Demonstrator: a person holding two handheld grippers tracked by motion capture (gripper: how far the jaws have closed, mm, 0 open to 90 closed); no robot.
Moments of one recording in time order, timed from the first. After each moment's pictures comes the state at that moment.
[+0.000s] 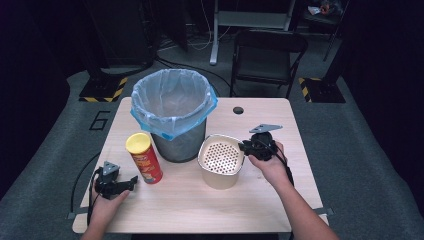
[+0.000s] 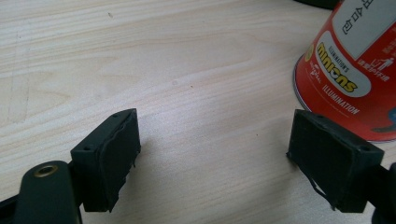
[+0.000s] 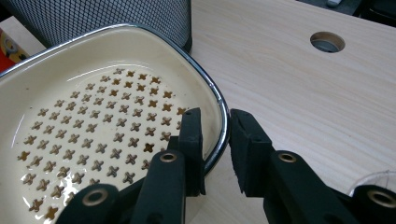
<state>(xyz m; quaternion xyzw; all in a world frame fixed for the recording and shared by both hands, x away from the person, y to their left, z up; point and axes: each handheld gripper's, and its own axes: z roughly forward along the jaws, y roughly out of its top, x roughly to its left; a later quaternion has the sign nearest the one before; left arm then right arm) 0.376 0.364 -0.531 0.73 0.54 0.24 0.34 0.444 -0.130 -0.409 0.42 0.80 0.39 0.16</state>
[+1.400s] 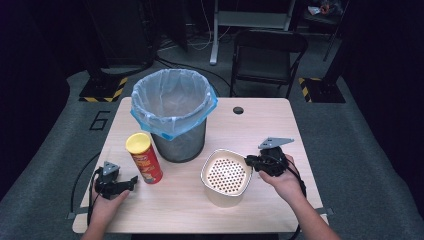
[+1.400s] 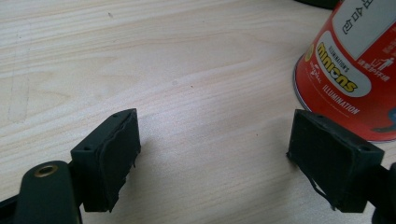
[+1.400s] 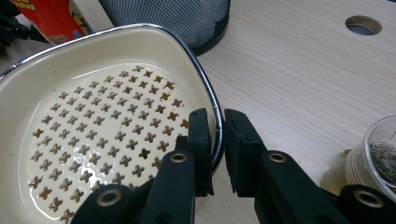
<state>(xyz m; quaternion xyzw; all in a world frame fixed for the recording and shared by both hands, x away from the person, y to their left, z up) 0.376 0.364 -0.531 0.73 0.54 0.24 0.34 0.399 -0.153 -0.408 0.37 0.83 0.40 0.13</state>
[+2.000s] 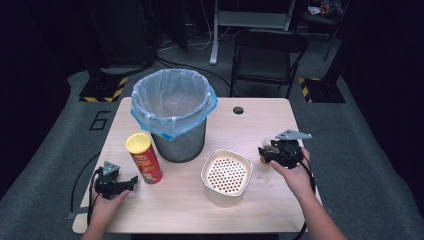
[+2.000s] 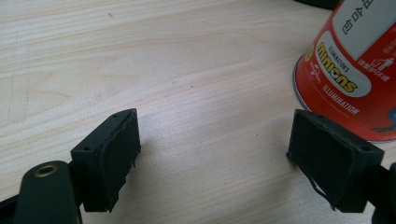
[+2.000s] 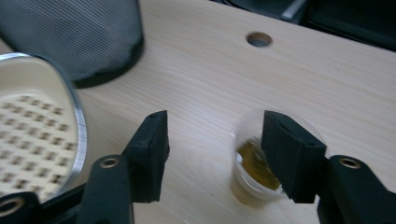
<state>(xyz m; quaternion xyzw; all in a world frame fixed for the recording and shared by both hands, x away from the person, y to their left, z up) 0.376 0.364 -0.531 0.73 0.54 0.24 0.34 0.417 -0.193 -0.404 0.44 0.77 0.39 0.22</state>
